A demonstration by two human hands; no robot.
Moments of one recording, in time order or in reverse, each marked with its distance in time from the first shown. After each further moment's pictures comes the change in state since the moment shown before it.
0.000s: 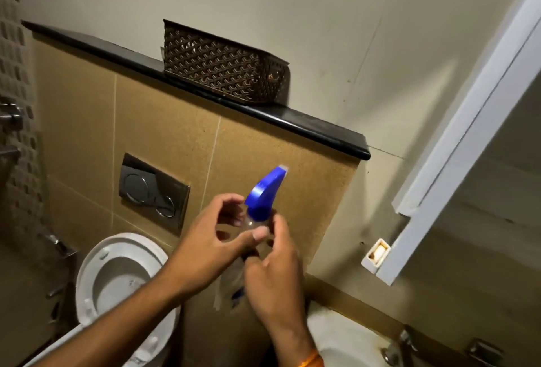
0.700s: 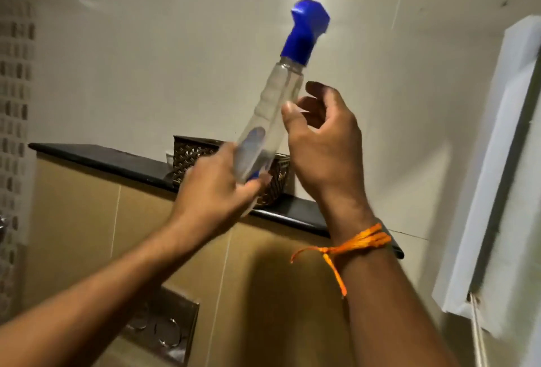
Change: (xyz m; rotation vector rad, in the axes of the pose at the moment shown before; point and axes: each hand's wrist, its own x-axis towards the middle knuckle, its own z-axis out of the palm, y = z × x) left_hand 0.163 0.130 -0.091 0.565 0.287 0.400; right_hand 0.169 -0.232 -0.065 0.147 0.372 -0.488
